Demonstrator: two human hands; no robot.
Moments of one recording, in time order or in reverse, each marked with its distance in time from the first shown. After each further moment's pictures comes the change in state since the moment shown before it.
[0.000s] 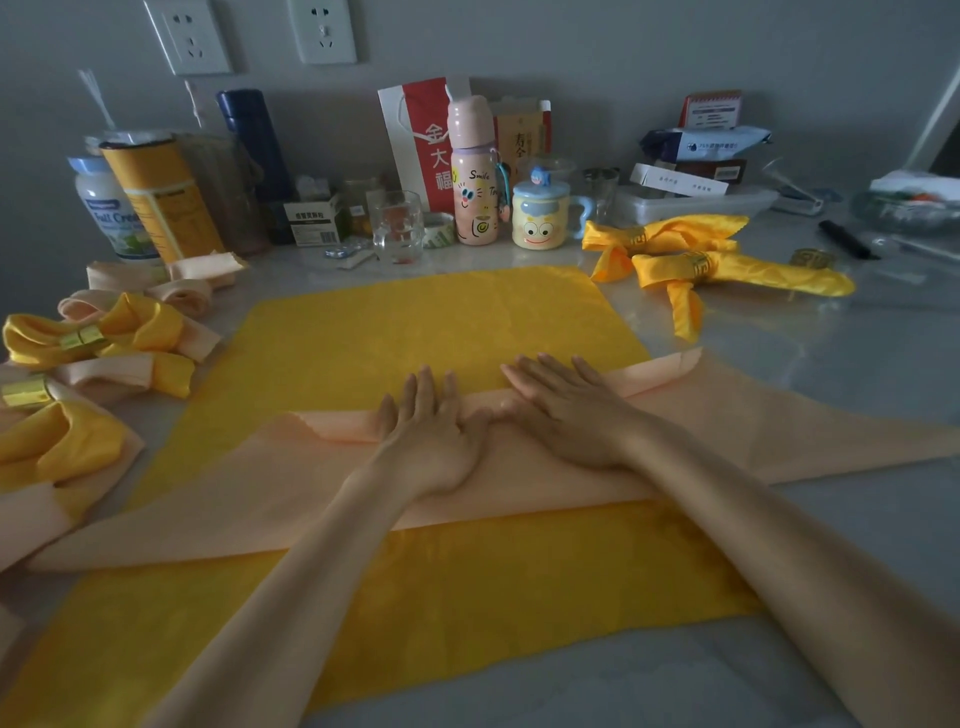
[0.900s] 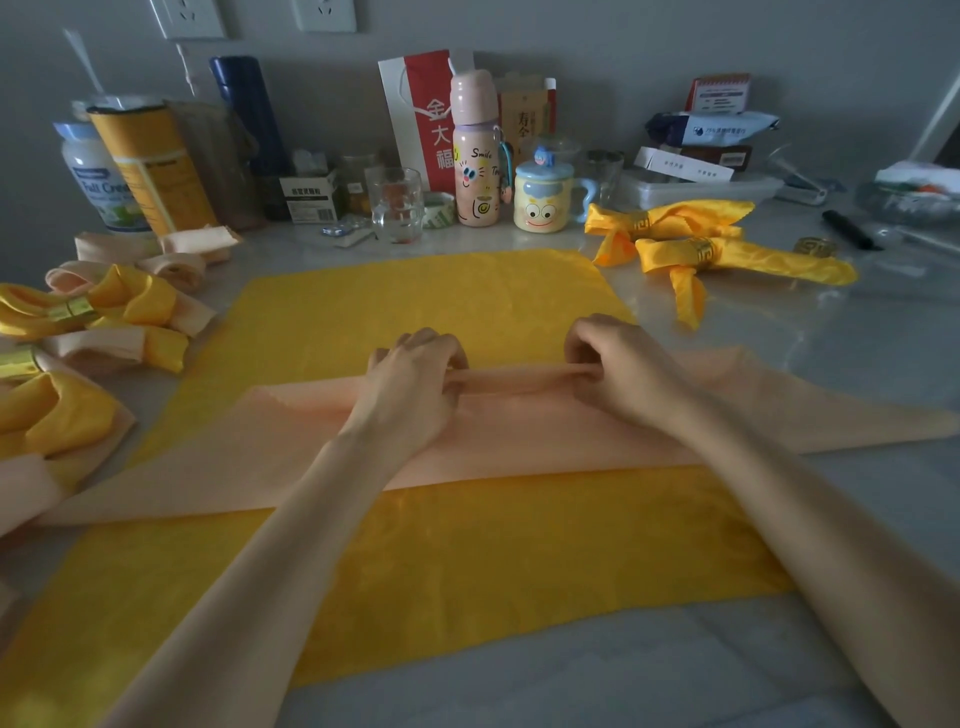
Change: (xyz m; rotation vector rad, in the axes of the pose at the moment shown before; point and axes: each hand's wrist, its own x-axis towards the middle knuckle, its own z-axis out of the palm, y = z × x) left_hand -0.005 -0.010 -0.016 -0.110 0.482 0.243; right_hand -0.016 0.028 -0.016 0.231 0.466 -0.041
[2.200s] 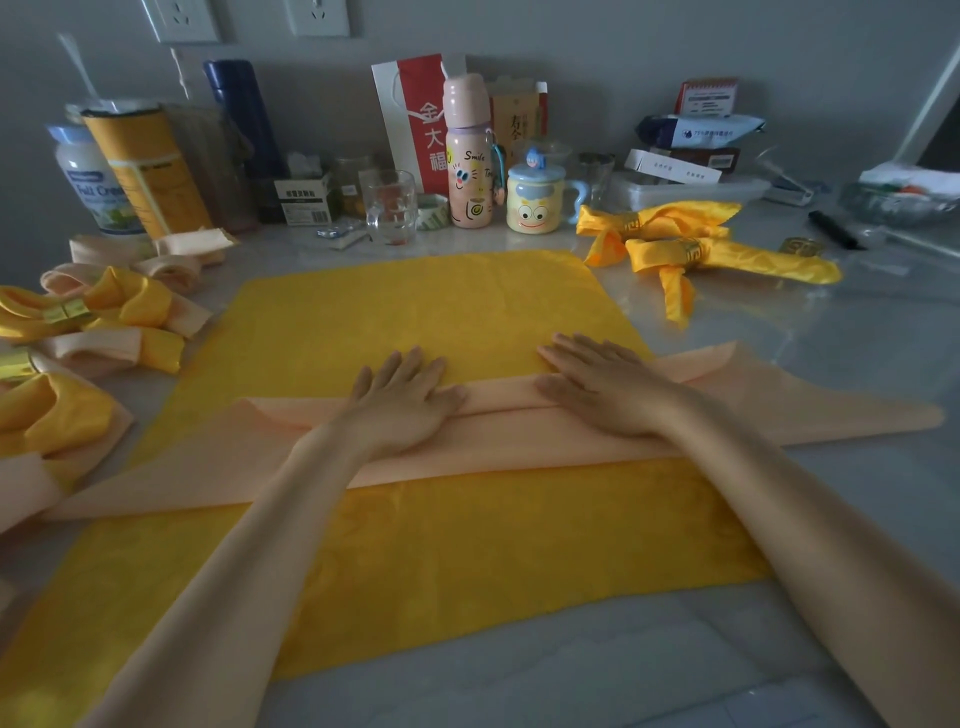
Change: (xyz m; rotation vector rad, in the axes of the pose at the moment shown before) left_hand 0.003 -0.016 0.004 0.089 -0.579 -0.161; right_hand -0.004 0.000 0.007 -0.242 -0.471 0.147
